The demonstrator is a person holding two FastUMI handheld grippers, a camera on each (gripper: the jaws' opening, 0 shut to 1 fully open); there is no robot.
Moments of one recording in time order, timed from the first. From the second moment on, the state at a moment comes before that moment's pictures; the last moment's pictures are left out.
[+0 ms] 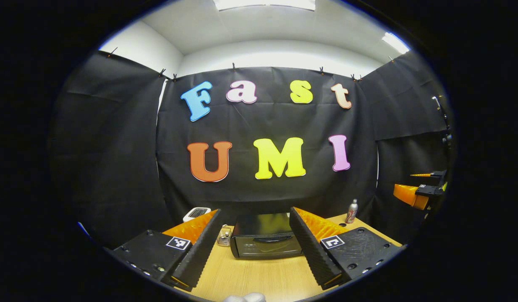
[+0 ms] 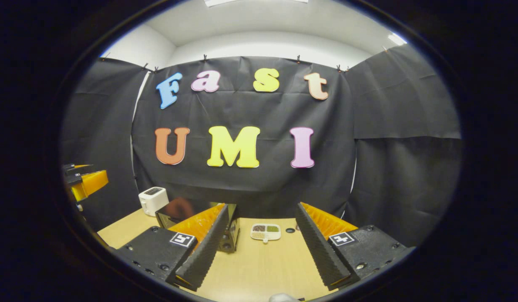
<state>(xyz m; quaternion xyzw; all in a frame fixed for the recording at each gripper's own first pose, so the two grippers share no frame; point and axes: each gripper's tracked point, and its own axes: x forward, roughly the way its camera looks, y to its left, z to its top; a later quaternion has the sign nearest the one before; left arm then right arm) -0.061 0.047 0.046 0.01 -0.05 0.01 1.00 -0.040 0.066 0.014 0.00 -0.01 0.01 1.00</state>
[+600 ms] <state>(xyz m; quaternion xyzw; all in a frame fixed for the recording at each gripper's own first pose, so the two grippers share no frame) -0.067 0.050 0.052 0.00 -0.05 -0.01 1.00 -0.052 0.069 0.018 -0.01 -0.01 0.00 1.00</state>
